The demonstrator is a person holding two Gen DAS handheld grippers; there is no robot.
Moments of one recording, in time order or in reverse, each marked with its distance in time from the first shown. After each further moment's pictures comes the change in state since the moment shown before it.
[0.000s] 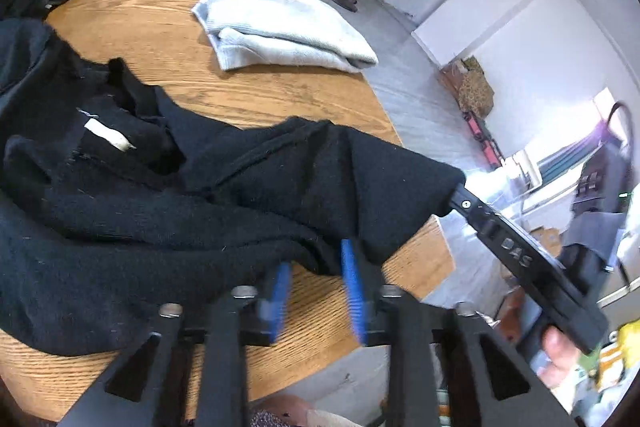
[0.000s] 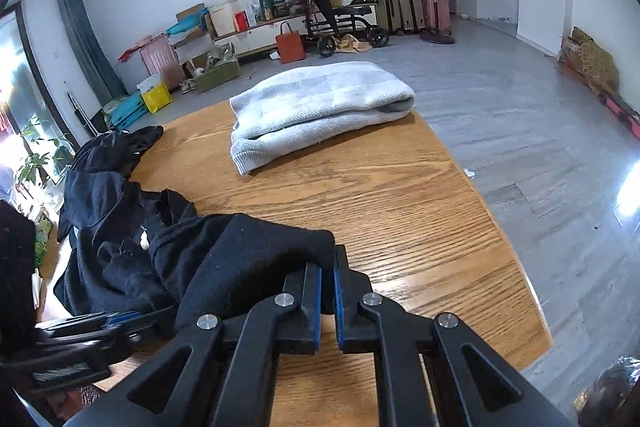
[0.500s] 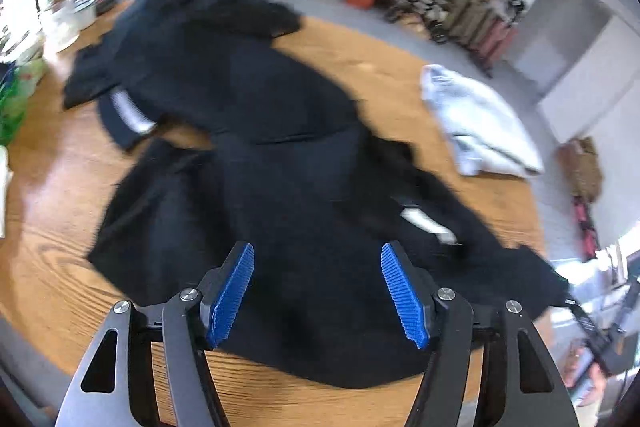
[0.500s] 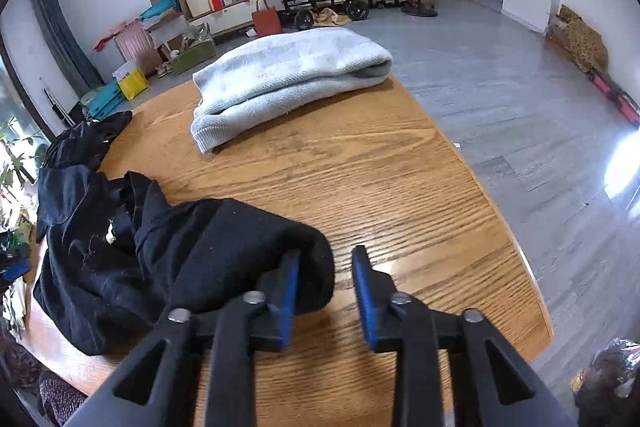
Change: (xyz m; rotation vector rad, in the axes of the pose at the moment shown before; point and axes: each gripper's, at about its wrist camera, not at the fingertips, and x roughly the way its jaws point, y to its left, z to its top) left arm -0.120 0.169 0.019 -0.249 -0.150 0.452; right arm 0.027 -0.019 -0.009 0.038 0.096 -0.069
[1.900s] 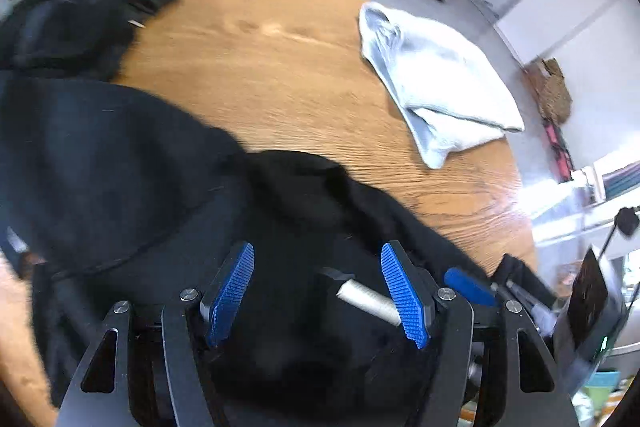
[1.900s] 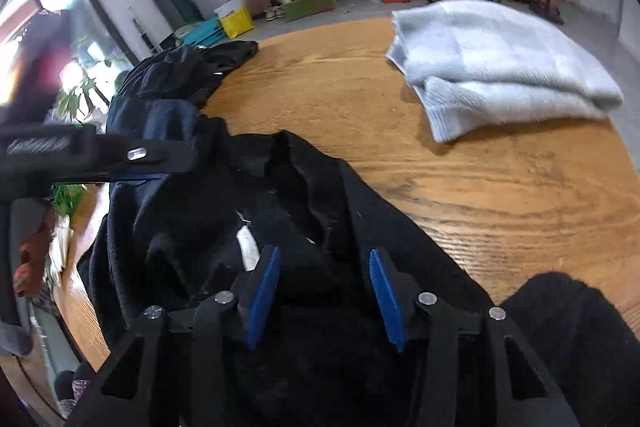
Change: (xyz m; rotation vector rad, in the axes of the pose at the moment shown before) left arm 0.105 -0.108 0.080 0.225 0.255 -0.134; right arm 0.085 0.182 0.020 -0.233 0.145 0.316
